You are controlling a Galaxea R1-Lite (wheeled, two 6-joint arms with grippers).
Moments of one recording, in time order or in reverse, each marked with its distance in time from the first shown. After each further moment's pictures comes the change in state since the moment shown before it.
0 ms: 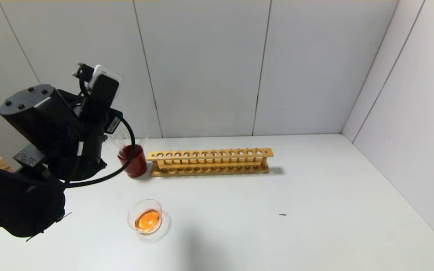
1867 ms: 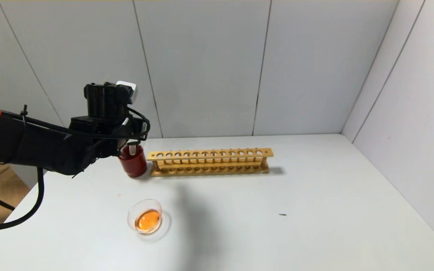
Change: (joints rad) left arm 0.082 0.186 -0.367 0.747 -0.304 -0.680; right arm 0.000 0.000 0.000 0.000 0.000 0.000
